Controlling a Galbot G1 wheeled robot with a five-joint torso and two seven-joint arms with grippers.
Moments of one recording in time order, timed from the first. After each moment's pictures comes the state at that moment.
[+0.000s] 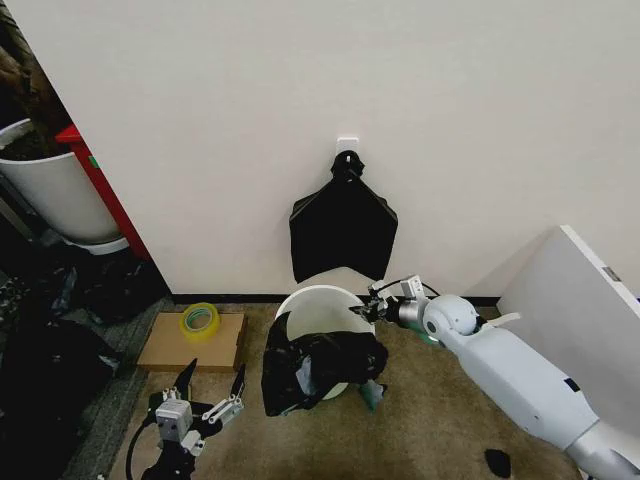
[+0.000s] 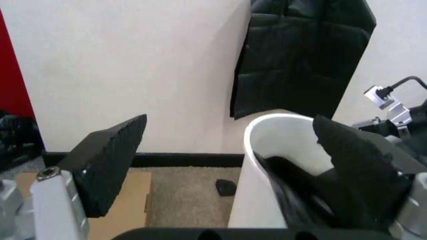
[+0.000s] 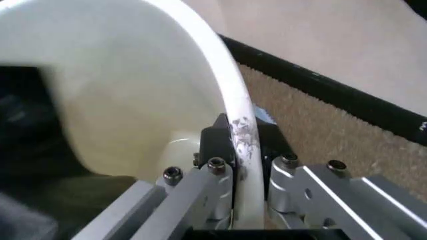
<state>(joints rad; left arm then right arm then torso) 1.99 -1.10 -0.48 -2.23 -0.37 -0.34 -0.10 -0.65 0.97 -0.16 1.45 0.77 -0.58 -0.25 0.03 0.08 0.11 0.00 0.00</state>
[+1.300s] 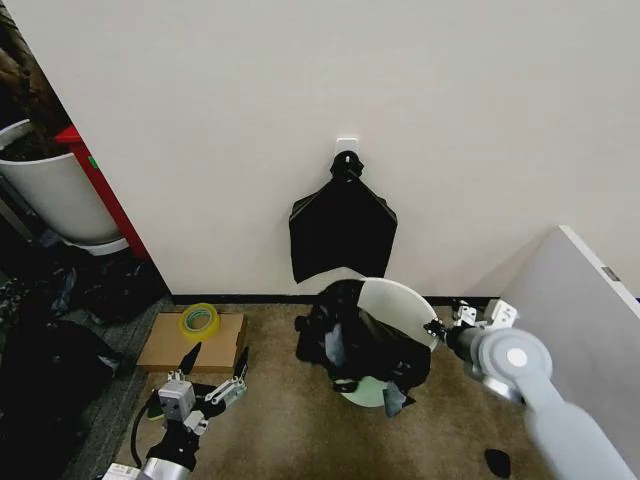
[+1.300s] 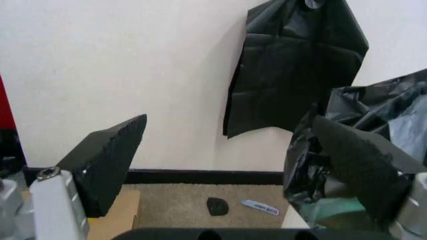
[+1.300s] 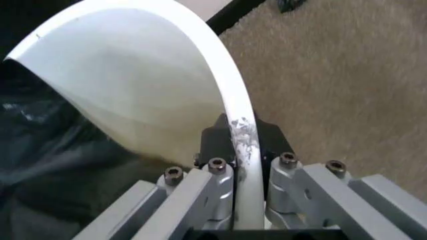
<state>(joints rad) 1.92 -1.06 -0.46 -2.23 -0.44 -0.32 -0.11 -1.21 1.10 0.42 2.05 1.52 -0.53 0.93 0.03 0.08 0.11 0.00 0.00</state>
